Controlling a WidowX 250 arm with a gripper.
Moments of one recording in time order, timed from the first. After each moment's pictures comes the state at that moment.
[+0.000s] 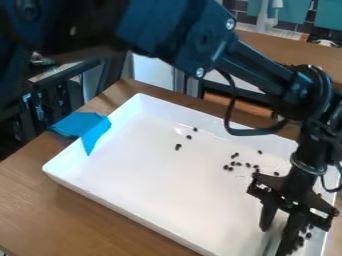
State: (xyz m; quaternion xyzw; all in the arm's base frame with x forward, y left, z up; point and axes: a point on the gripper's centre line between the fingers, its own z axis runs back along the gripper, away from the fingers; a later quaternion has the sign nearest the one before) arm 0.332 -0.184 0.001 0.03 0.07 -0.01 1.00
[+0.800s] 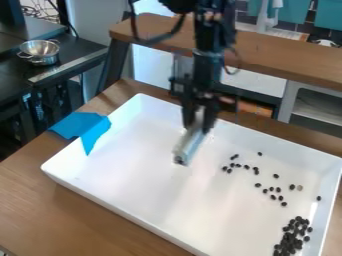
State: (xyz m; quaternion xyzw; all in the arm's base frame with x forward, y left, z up) arm 0.393 -0.017 0.078 0.00 0.05 0.07 1.00
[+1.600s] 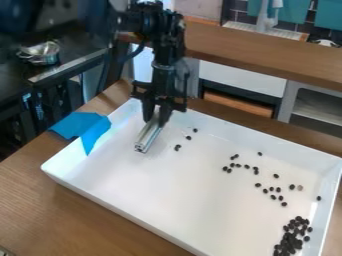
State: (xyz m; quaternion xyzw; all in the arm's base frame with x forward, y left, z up) arm 0.442 0.082 0.020 0.06 0.03 0.10 0.99
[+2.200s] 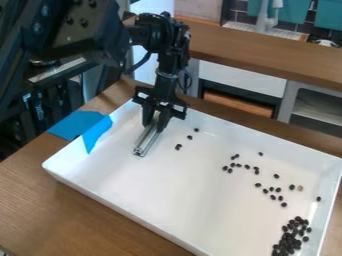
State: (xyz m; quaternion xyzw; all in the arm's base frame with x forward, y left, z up) arm 0.450 0.071 0.000 0.08 0.04 0.09 0.99
